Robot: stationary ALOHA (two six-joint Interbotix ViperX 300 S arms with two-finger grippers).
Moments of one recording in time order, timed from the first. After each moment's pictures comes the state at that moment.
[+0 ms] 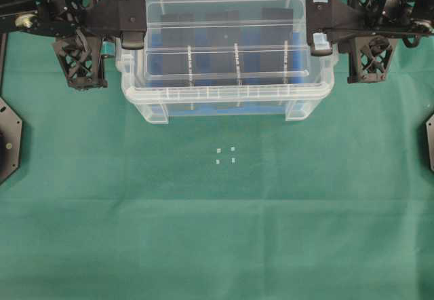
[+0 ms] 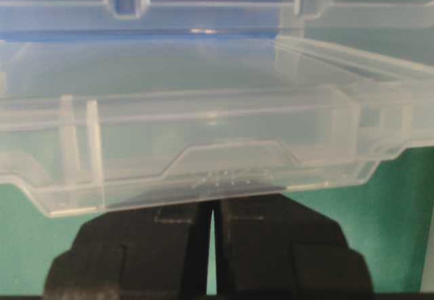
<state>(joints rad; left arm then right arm) 0.42 -0.28 0.63 0.04 0.80 0.34 -0.42 -0.27 0.66 -0.12 0.76 -0.25</state>
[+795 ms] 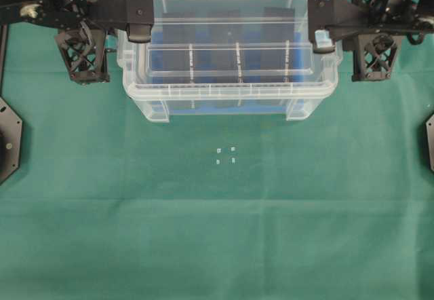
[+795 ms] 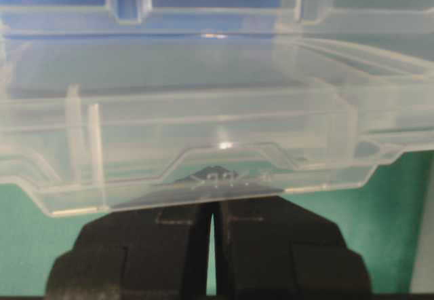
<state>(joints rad) 0.41 -0.27 0.55 0.04 0.88 0.34 -0.42 -0.31 0.63 -0.12 0.82 -0.24</state>
